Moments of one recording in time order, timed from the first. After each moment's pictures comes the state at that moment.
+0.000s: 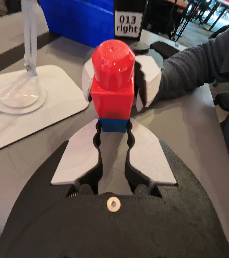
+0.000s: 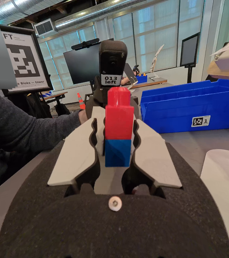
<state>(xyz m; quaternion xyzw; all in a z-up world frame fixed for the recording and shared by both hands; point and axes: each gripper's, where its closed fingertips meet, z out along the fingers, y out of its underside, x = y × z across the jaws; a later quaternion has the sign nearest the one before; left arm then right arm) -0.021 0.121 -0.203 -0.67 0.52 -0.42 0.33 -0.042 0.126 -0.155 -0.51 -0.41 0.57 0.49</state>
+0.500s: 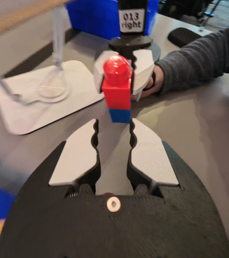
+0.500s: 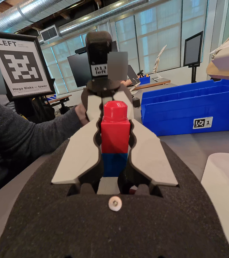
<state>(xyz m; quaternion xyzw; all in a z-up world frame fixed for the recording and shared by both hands) -0.059 0.135 -0.188 -0.69 0.53 -0.35 0.35 -0.050 0.137 -0.154 -0.51 -0.41 0.59 0.48</state>
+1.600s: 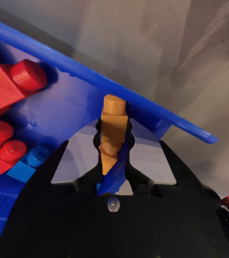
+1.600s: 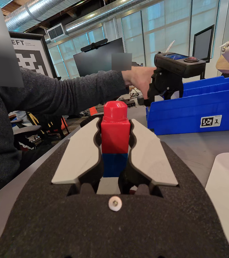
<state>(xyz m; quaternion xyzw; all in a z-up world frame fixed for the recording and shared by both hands) -0.223 0.254 -0.270 -0.80 0.60 -0.04 0.01 -0.049 0.132 -0.157 -0.50 -0.42 0.60 0.46</state>
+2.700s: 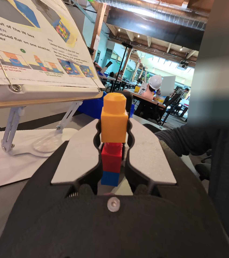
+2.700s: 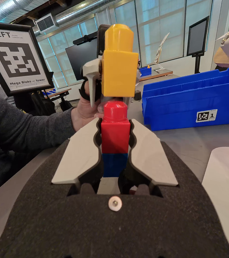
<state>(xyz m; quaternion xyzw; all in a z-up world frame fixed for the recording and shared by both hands) -0.039 0.153 -0.107 -0.58 0.33 -0.56 0.49 -0.054 0.136 -0.163 -0.53 -0.42 0.58 0.46</state>
